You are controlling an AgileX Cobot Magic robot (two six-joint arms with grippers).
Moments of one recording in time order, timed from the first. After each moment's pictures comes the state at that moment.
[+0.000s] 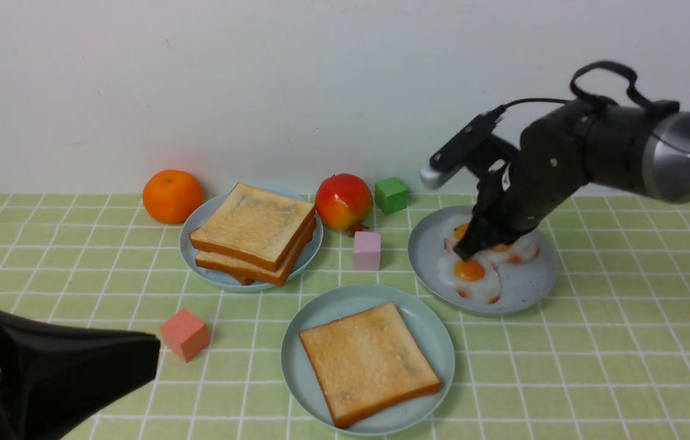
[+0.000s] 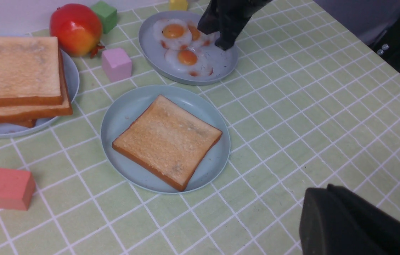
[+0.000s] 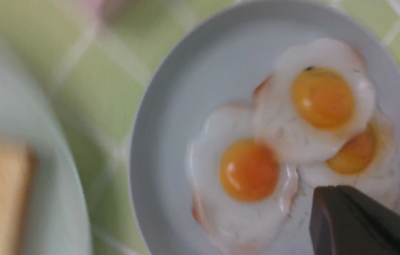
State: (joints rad) right arm 0.35 1.98 -1.54 -0.12 0.64 -0.14; left arm -0.85 0.65 -0.80 0.06 0.66 -0.35
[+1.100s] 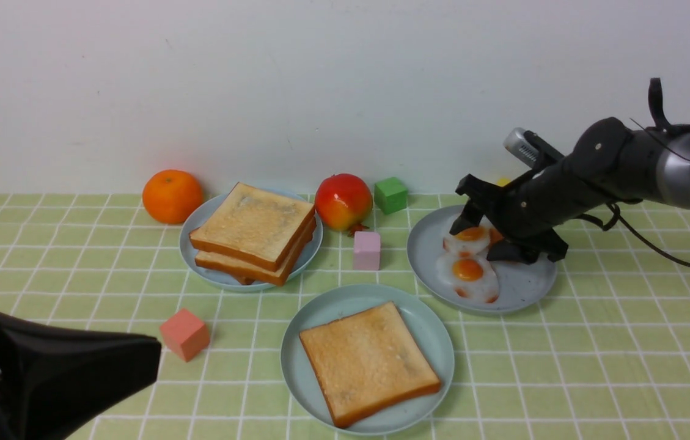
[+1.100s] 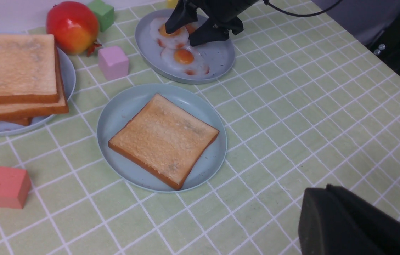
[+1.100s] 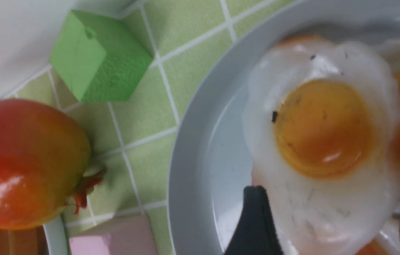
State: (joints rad) right arm 0.16 2.18 -1.60 0.61 0.54 0.16; left arm -0.85 0.65 -0.80 0.05 0.66 -0.35
